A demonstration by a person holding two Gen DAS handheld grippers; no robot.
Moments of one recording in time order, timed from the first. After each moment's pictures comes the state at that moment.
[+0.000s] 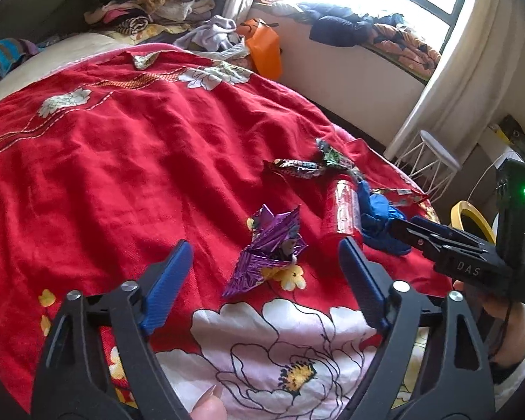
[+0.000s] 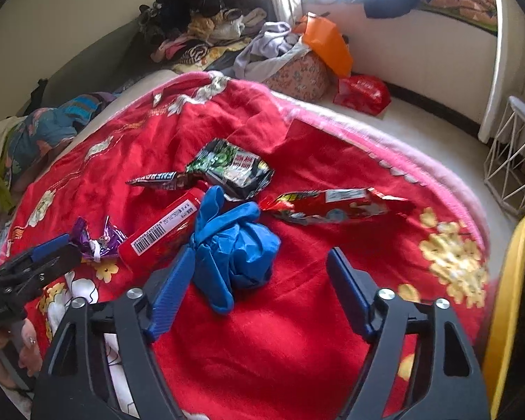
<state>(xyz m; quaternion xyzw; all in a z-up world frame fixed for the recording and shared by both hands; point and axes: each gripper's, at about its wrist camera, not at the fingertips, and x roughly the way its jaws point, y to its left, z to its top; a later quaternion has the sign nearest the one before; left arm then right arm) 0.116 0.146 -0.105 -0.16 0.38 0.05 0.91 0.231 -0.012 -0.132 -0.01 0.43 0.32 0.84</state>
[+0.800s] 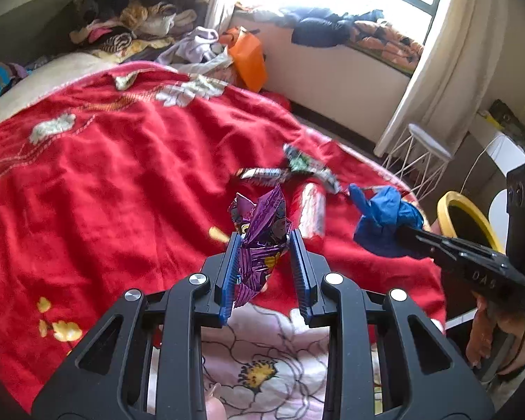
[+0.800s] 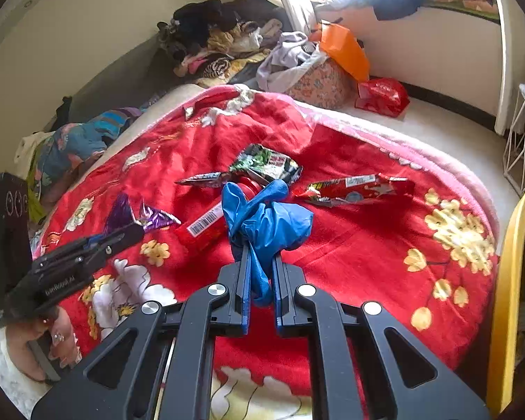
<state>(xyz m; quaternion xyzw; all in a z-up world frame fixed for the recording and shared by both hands) 0.112 0.116 -0.082 -0.12 0.36 0.03 0.92 0.188 -0.043 -0.098 0.03 0.39 0.36 0.85</state>
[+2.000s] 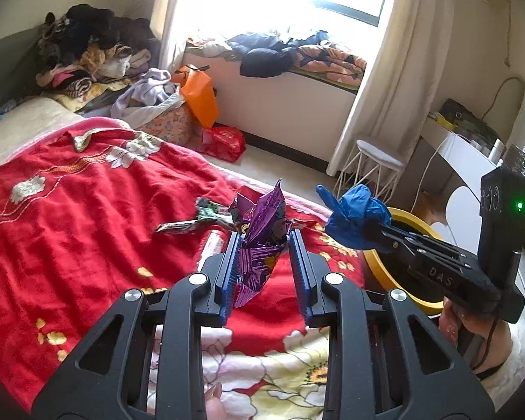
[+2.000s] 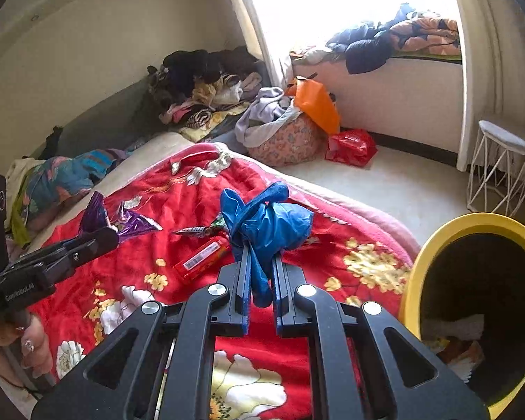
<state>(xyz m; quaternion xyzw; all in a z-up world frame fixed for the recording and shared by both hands) 0.092 0.043 -0.012 -0.09 0.30 -0.05 0.95 0.159 -0.114 -0.038 0.05 0.31 0.30 0.90</state>
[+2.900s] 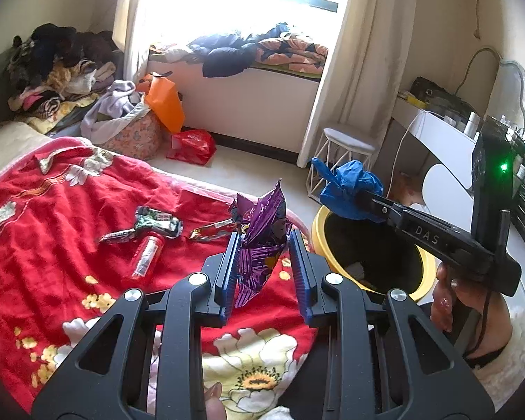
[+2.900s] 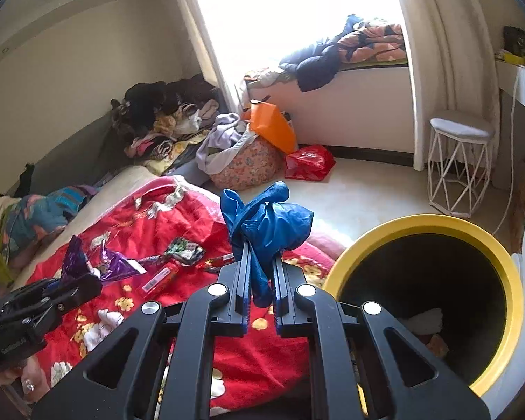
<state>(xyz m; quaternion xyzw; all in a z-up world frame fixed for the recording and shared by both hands) 0.095 -0.030 -0.006 -0.05 0.30 -0.10 0.95 0.157 -0.190 -0.025 0.10 0.28 0.22 0.93</state>
